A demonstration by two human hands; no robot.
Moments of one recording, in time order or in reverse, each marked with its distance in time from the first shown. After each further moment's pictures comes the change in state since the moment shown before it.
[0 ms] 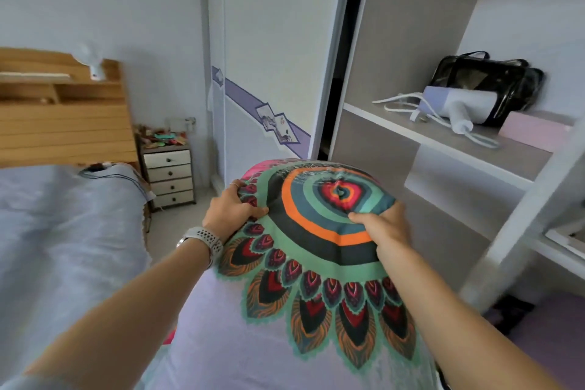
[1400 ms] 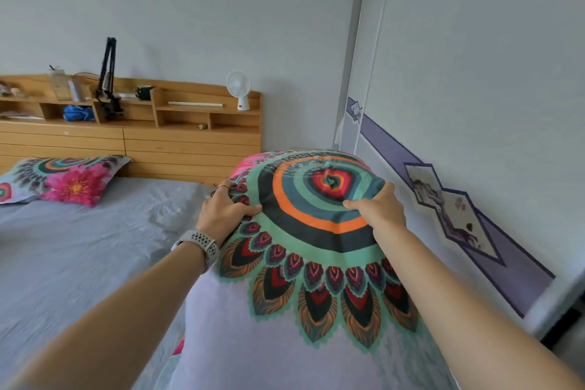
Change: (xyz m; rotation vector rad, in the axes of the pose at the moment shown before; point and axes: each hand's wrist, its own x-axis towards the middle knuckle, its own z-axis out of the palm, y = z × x) left_hand 0.283 -0.121 -0.233 0.012 0.504 -0.232; right_hand 0.140 -0.224 0.449 -0.191 -0.525 -0.340
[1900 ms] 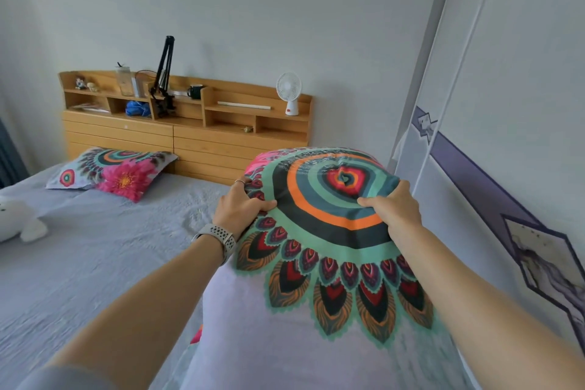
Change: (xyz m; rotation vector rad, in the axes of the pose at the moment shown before) left_hand 0.177 -0.017 0.015 0.012 0.174 -0.100; right_hand 0.187 -0.072 0.123 0.031 -0.152 -0.102
